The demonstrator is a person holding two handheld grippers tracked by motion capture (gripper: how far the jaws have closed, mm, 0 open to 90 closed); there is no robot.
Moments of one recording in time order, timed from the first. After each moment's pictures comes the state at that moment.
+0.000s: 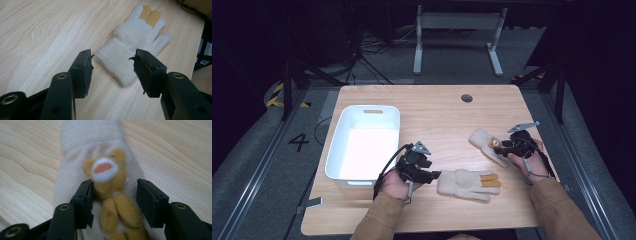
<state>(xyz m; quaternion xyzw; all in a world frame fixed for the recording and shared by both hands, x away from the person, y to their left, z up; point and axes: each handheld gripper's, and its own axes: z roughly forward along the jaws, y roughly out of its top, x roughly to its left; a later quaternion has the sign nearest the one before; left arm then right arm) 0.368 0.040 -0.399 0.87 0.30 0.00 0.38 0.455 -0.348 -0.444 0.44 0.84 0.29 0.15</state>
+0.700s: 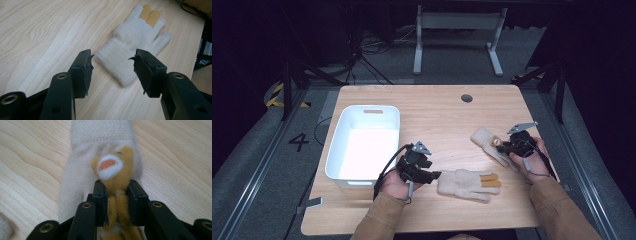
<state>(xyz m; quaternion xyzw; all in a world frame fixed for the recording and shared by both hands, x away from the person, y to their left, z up) 0.368 0.039 -0.400 0.87 0.30 0.00 0.38 0.454 -0.348 -0.440 0.40 0.86 0.27 0.17</state>
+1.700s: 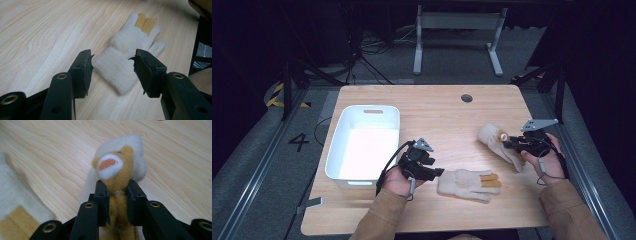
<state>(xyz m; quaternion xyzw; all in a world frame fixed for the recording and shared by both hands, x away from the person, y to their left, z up) 0.374 0.034 -0.393 0.87 0.29 -0.01 0.40 0.427 -0.360 -0.391 0.35 0.85 0.34 0.18</state>
